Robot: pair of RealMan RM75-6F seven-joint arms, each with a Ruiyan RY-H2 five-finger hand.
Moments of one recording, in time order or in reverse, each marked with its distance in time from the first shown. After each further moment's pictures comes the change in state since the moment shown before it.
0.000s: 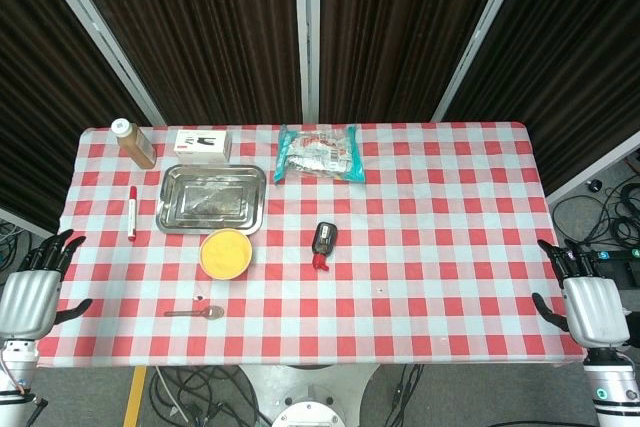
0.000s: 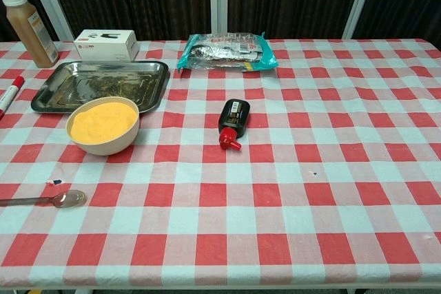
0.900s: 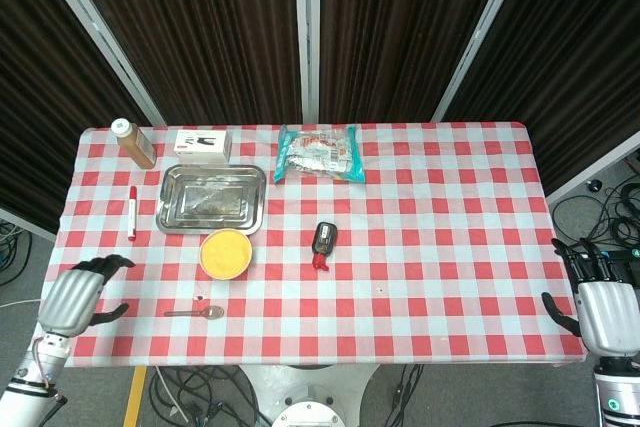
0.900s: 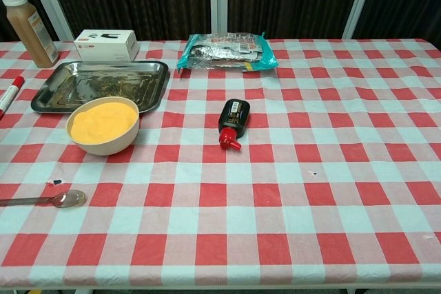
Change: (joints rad) left arm -0.086 -0.033 0.047 0.042 0.123 -0.129 -0.124; right arm -0.037 0.024 0.005 -0.033 -0.039 0.092 0.000
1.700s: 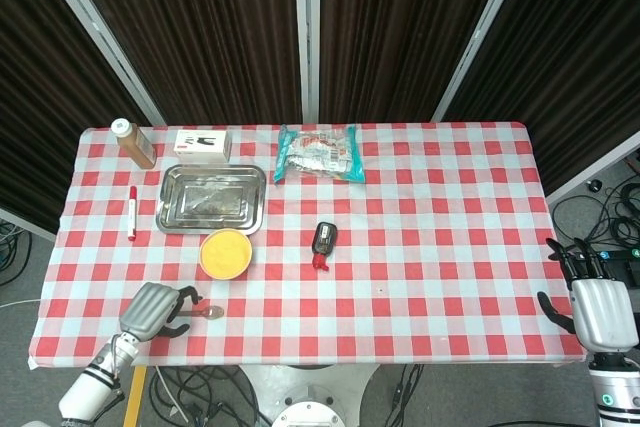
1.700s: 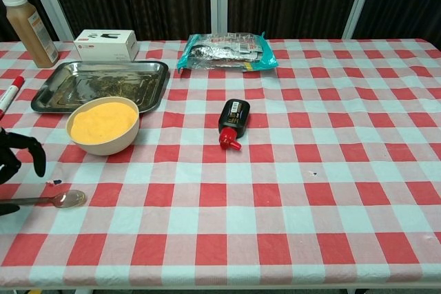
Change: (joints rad) left arm -0.120 -0.207 0.050 0.060 -0.055 -0.242 0.047; right arm 0.012 -0.011 0.005 0.000 0.023 -0.040 -0.007
